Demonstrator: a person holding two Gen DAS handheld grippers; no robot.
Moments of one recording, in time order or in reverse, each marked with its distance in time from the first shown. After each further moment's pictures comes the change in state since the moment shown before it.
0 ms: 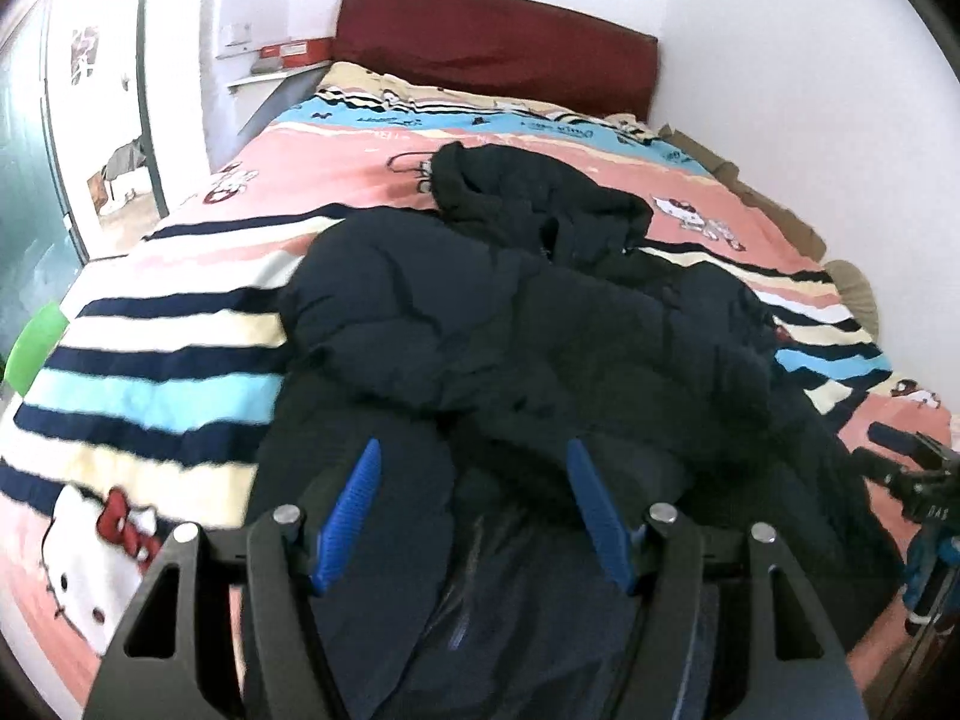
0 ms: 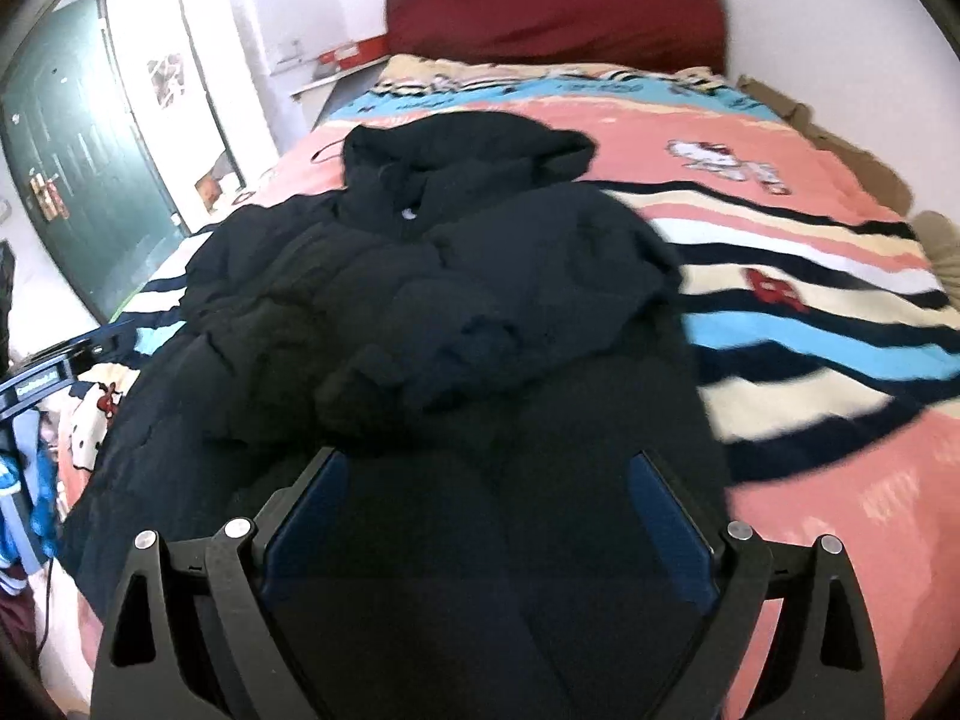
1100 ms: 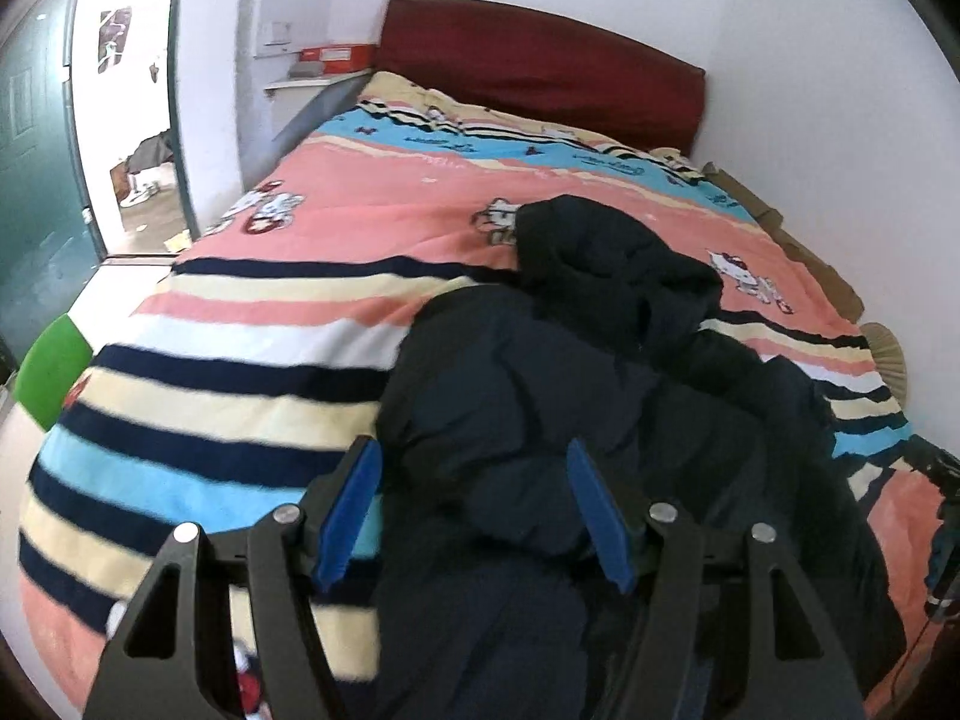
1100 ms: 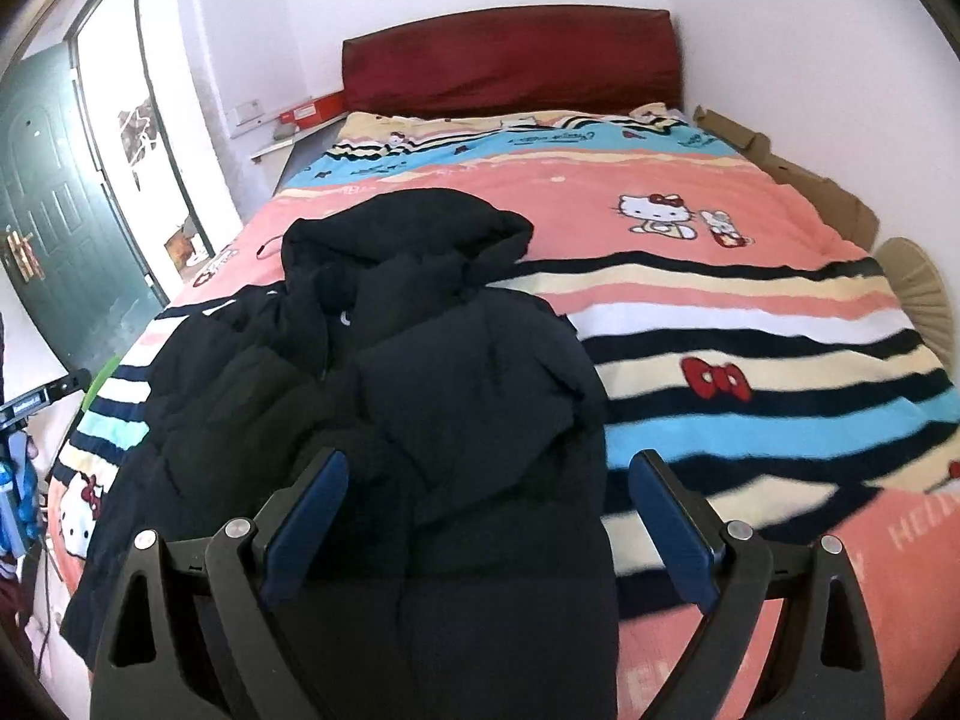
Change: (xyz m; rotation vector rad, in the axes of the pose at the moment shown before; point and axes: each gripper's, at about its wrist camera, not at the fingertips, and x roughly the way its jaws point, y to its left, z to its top) left arm 0.042 0.072 0.089 -0.047 -0.026 0.032; right arm 0.003 -0.047 0.075 0.057 -0.101 -0.029
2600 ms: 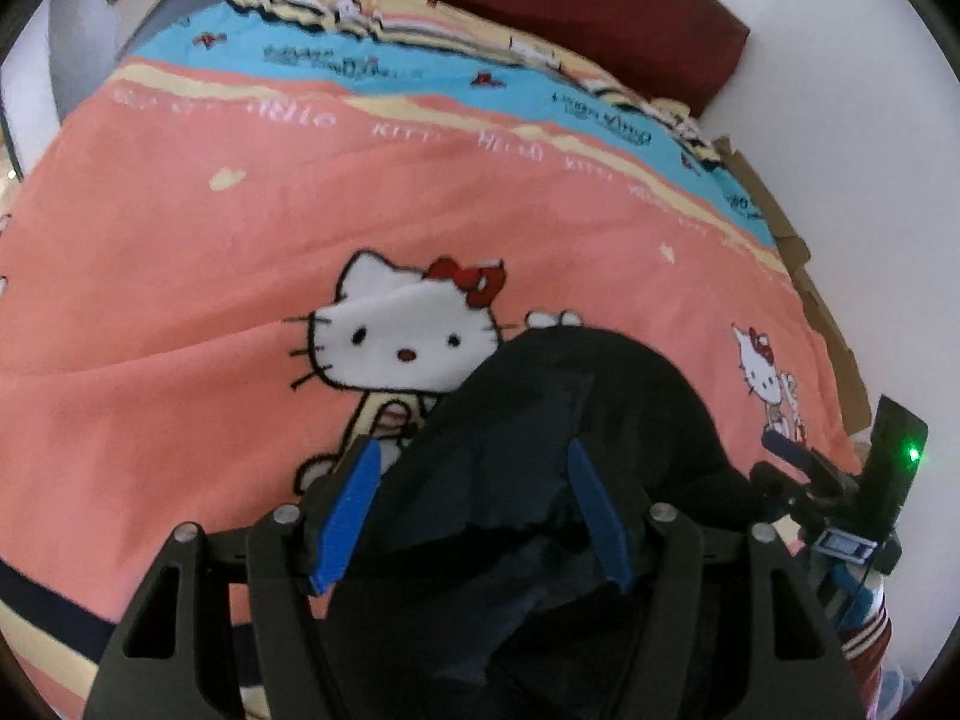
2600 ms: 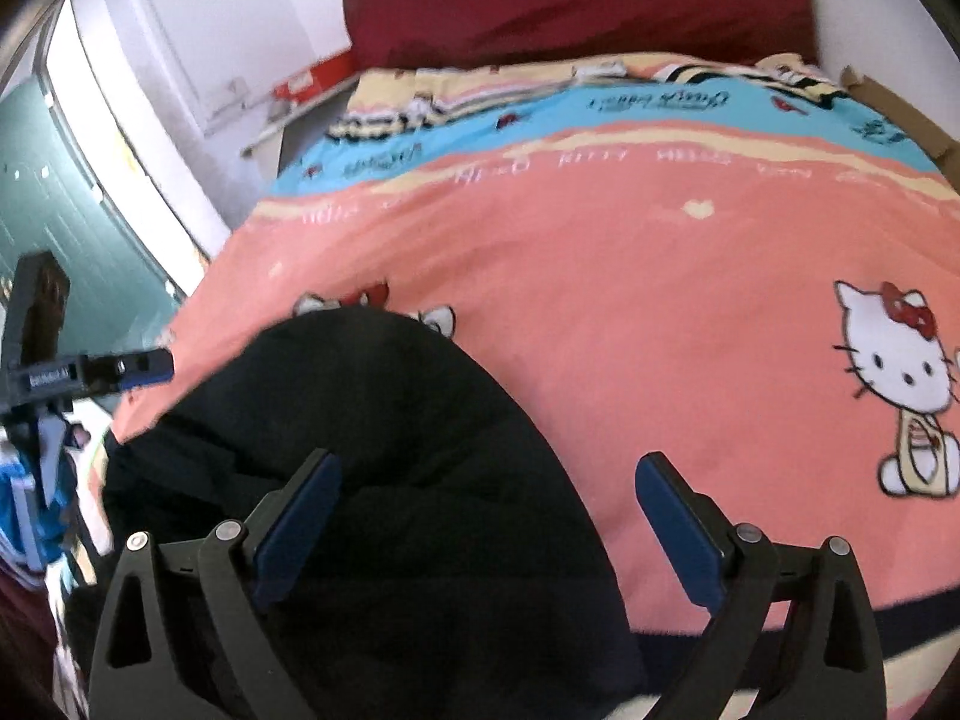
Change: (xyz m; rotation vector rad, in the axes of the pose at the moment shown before) left arm 0.393 -0.056 0.292 -0.101 0.314 -0.208; right arm 0.396 -0.012 0.289 -0.034 0.166 0.208
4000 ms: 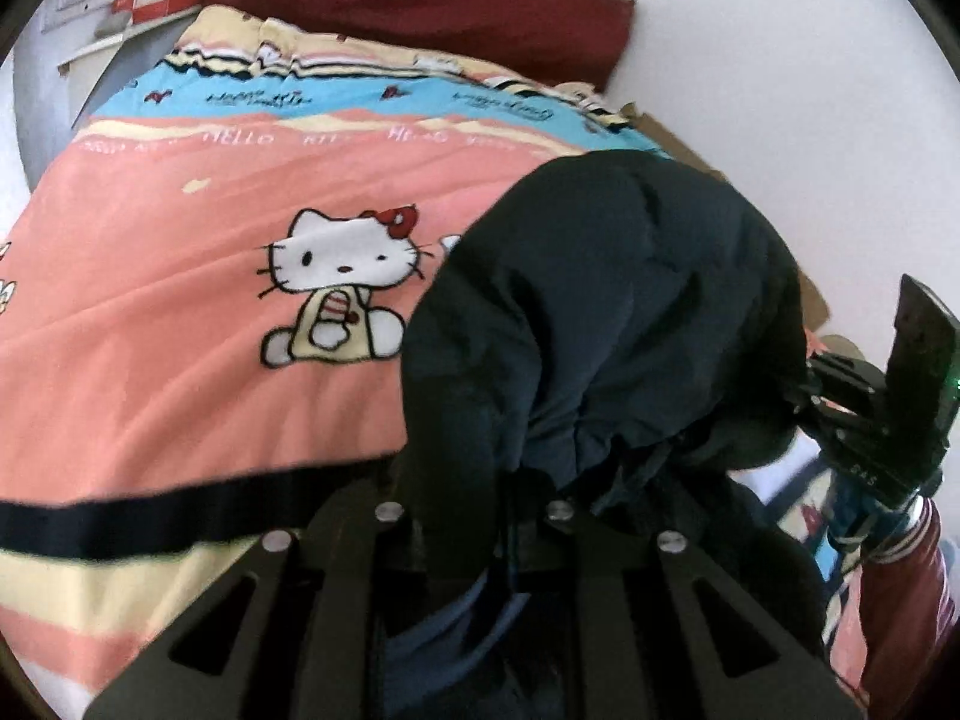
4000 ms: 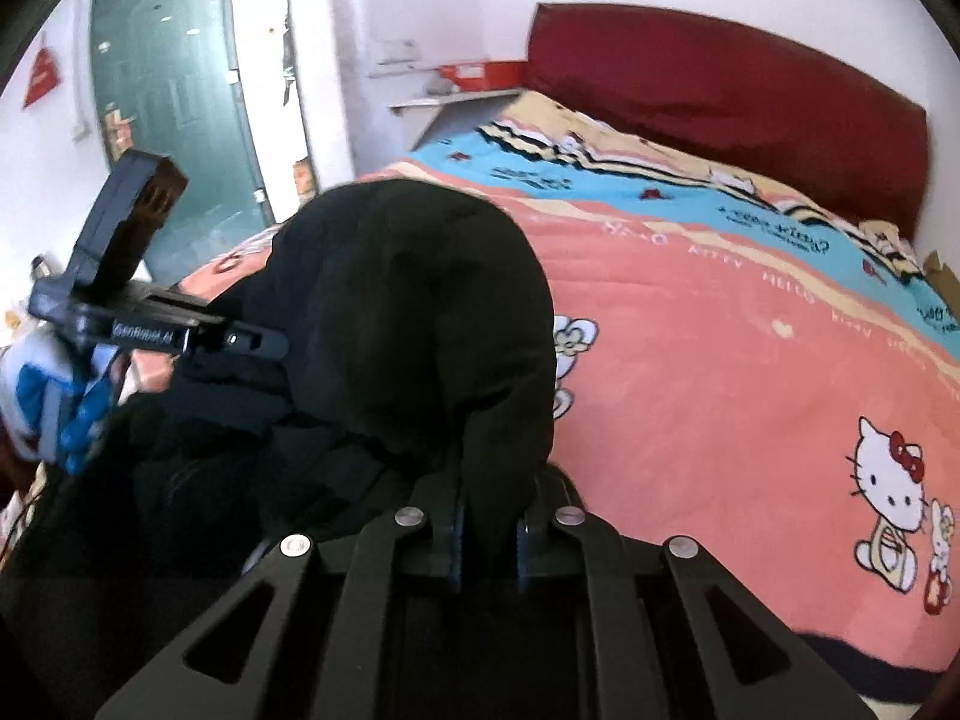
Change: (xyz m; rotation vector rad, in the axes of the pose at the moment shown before) left arm -0.072 -0.037 -0.124 0.219 -0.099 -0.074; right arm -0.084 0.096 -0.080 -0.409 -0.118 0.064
